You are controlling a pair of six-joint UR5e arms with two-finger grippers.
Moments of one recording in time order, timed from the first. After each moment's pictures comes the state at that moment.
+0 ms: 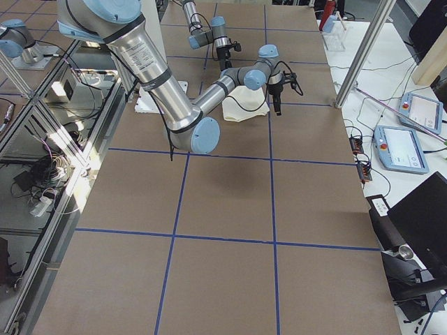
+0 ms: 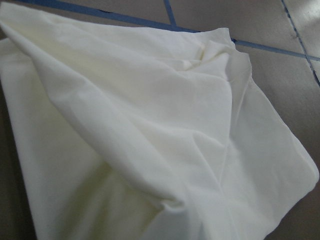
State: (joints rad) left arm -0.38 -1.90 -1.65 -2.68 -1.68 -1.25; right arm 0.74 -0.85 1.47 -1.44 1.76 1.09
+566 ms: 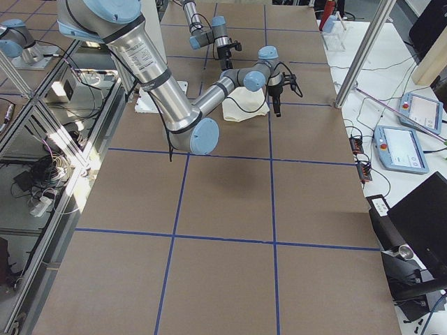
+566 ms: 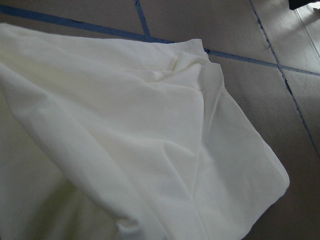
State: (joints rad) left arm -0.39 -1.90 -1.64 -2.69 -1.68 -1.29; right arm 0.74 -0.86 1.47 -1.44 1.76 1.09
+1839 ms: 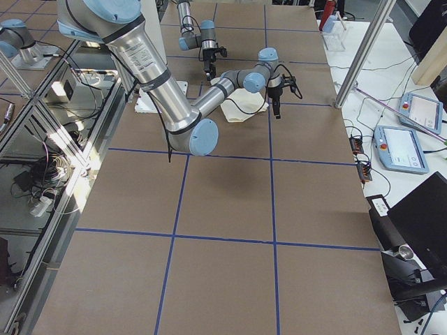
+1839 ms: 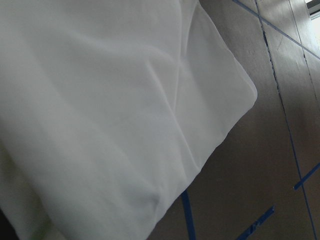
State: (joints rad) left arm -0.25 -1.84 -1.66 -2.84 -1.69 -1.37; right arm 0.74 -0.86 1.47 -1.44 1.75 1.09
